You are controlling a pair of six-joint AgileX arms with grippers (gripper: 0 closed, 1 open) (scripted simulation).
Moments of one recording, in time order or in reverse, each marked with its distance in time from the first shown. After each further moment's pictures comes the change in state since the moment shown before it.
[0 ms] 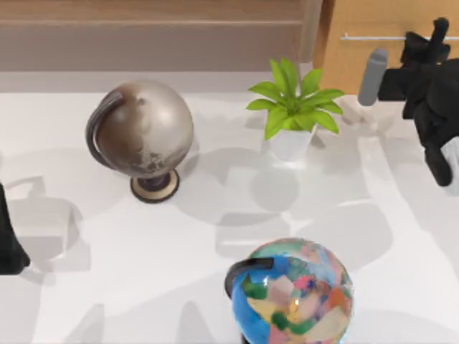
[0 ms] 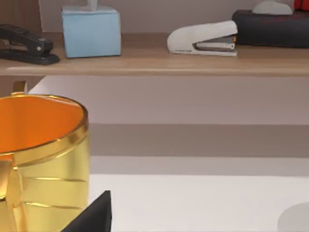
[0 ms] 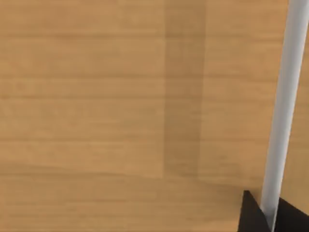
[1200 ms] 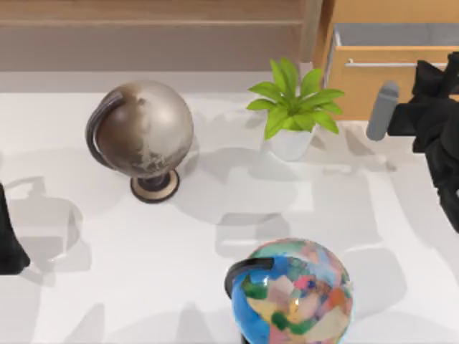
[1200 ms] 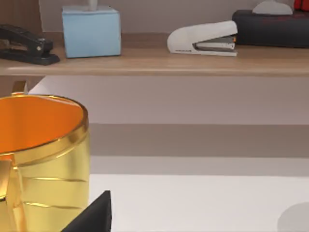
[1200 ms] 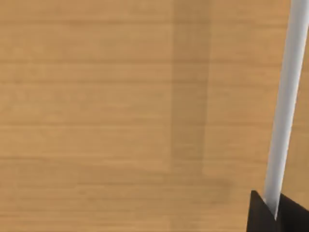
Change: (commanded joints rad) left arm 0.000 0.000 0.000 0.000 0.000 0.000; right arm 0.031 -0.119 -0.285 0.154 0.033 0.007
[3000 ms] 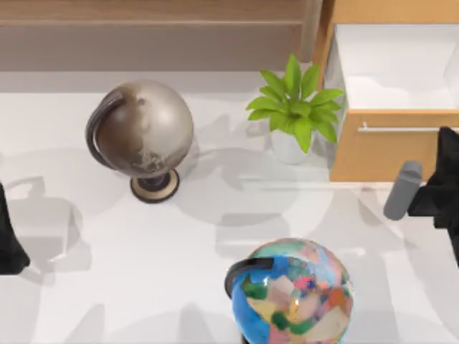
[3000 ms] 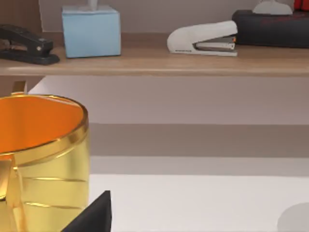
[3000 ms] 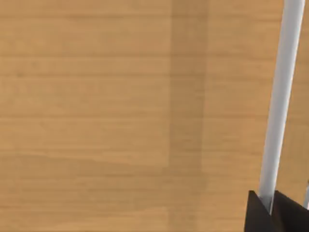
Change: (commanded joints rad) left arm 0.000 0.000 0.000 0.000 0.000 0.000; right arm 0.120 -0.166 -0.505 0.337 0.118 0.002
